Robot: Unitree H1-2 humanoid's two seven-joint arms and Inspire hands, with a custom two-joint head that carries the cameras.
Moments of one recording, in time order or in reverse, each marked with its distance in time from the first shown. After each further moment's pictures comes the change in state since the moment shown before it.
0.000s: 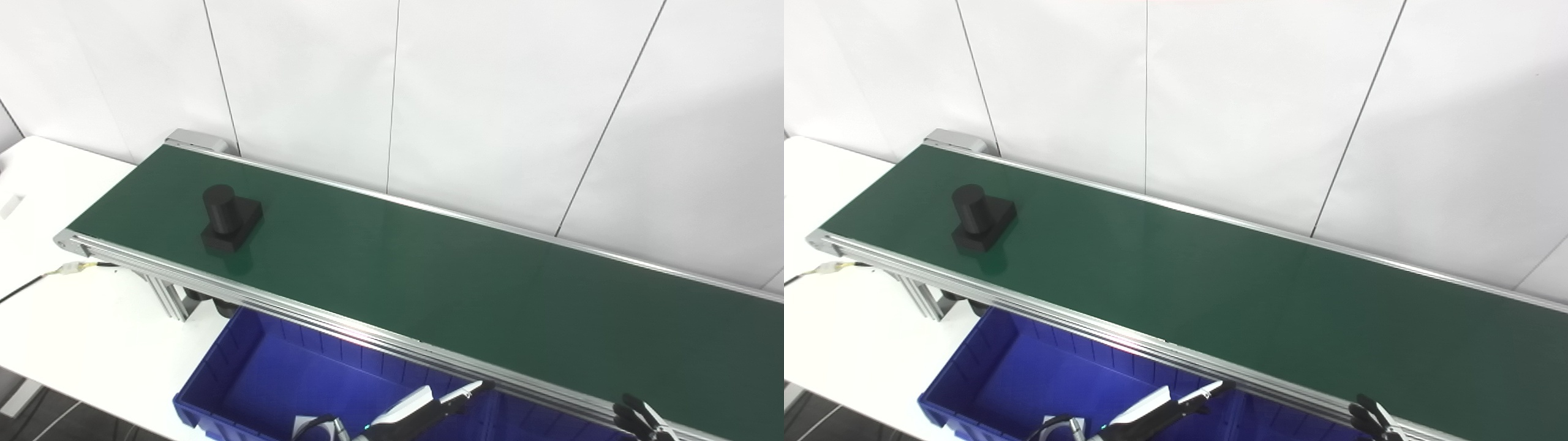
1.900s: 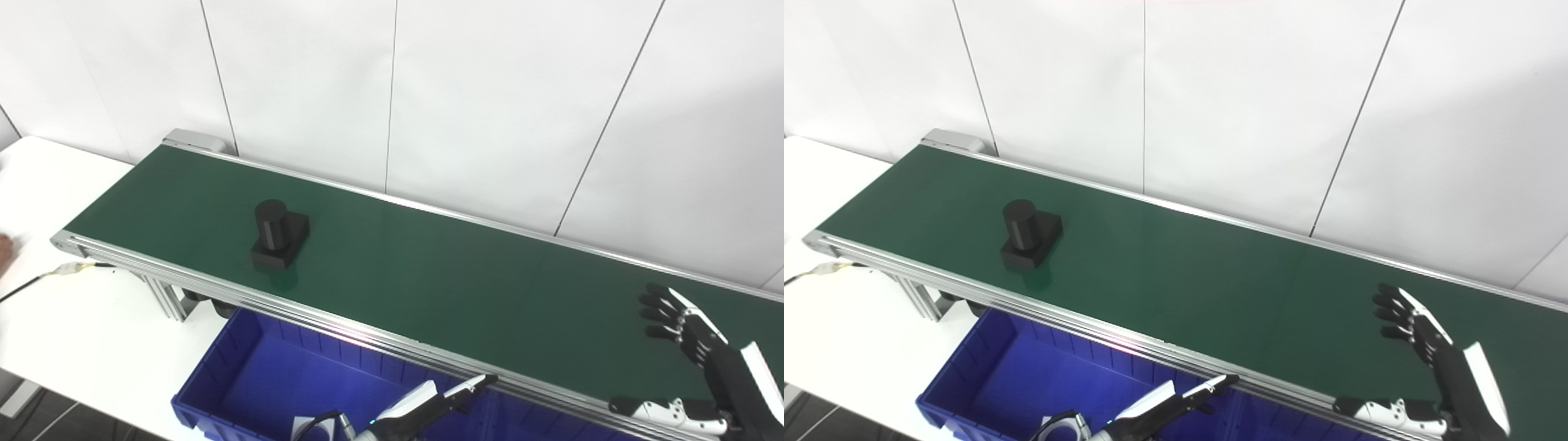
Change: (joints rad) left arm -0.029 -0.018 -0.002 0.040 0.000 -0.003 0.022; right arm -0.318 -0.056 -0.030 -0.073 -0.054 0.206 0.048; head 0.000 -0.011
